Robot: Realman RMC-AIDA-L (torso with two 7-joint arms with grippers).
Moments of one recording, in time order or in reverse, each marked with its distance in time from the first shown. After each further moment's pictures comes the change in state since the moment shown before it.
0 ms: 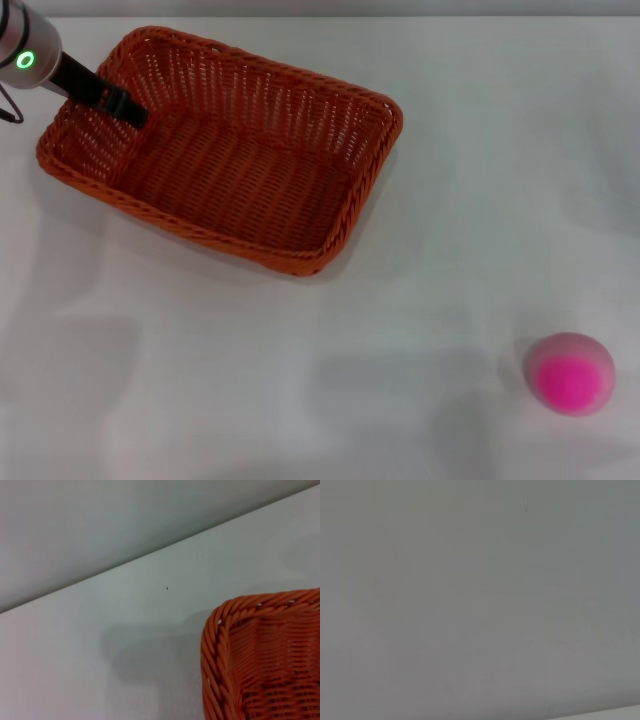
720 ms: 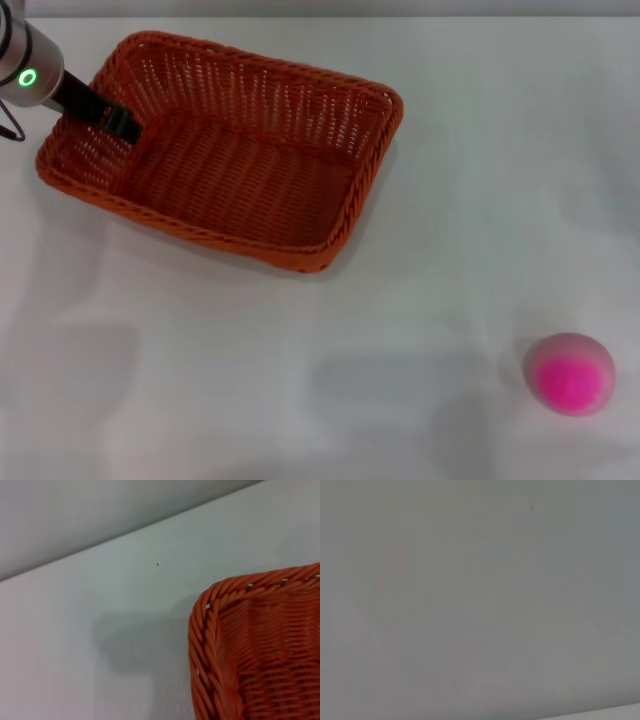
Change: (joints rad) left arm 0.019 -0.013 0.001 -0.011 0.004 -0.027 -0.001; right arm -0.001 0.000 -0.014 0.001 0.000 0.003 0.012
